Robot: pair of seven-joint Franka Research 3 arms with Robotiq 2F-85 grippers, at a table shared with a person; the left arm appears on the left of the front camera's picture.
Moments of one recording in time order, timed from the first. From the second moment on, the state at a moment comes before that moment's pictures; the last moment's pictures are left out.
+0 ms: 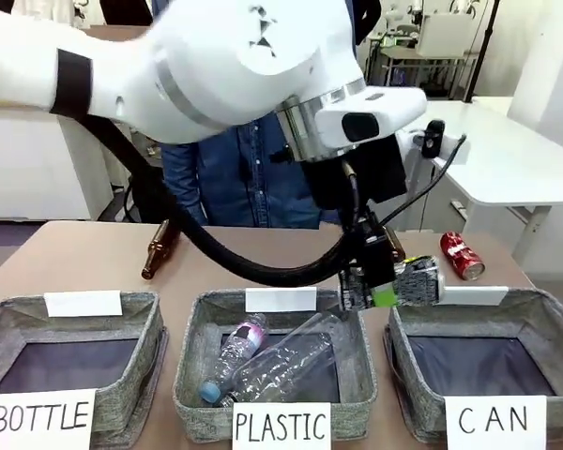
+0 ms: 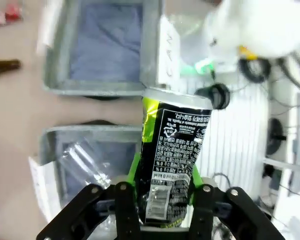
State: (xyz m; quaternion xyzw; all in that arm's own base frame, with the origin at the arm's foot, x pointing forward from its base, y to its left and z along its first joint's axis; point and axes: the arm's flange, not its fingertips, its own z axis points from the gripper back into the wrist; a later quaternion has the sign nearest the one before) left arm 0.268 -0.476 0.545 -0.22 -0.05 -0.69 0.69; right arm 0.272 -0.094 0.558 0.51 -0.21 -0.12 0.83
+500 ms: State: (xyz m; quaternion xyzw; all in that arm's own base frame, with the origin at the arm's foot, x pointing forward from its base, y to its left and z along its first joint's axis) left arm 0.265 -0.471 0.565 -0.22 -0.07 -0.69 0.69; right arm 0.273 -0.094 0.557 0.51 -0.21 -0.12 0.83
